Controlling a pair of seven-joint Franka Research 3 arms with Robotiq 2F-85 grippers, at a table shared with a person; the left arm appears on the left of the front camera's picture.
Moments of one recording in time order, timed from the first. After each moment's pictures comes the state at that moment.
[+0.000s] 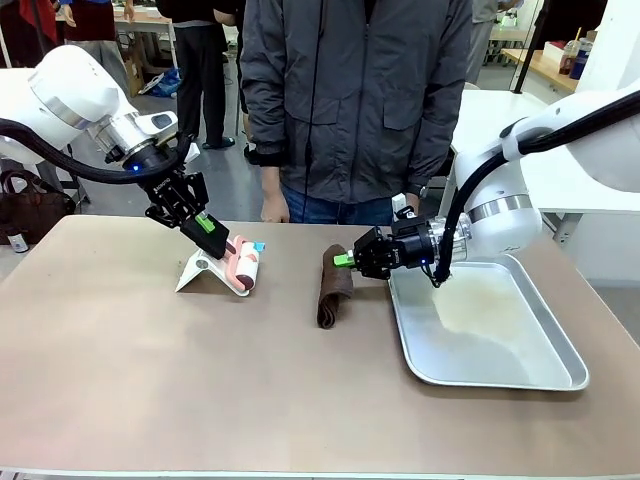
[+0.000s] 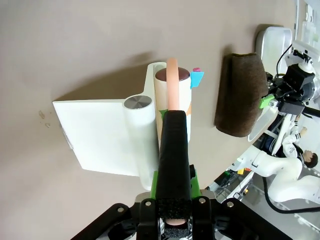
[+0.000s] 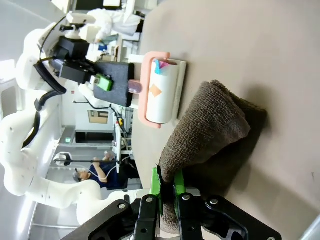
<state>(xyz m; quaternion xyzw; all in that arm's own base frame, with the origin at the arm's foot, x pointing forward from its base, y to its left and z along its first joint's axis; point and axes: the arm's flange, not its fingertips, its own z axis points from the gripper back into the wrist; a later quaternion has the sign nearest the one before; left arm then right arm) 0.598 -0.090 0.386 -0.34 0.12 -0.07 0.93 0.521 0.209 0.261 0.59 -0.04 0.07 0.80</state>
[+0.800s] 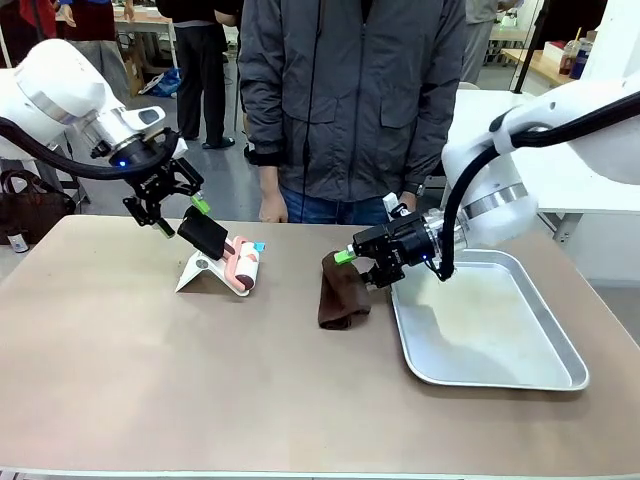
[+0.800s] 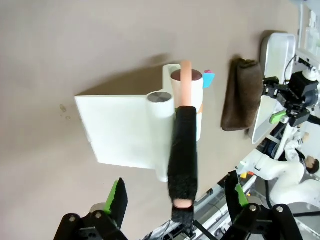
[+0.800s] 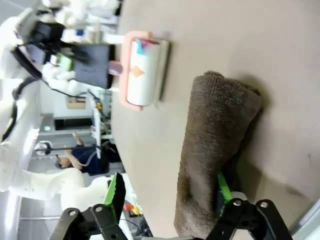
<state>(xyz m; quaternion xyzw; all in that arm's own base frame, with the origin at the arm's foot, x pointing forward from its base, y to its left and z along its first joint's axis) 0.599 -0.065 0.394 -0.32 0.10 -0.06 0.94 0.520 0.216 0.276 0.52 0.00 0.10 0.85</state>
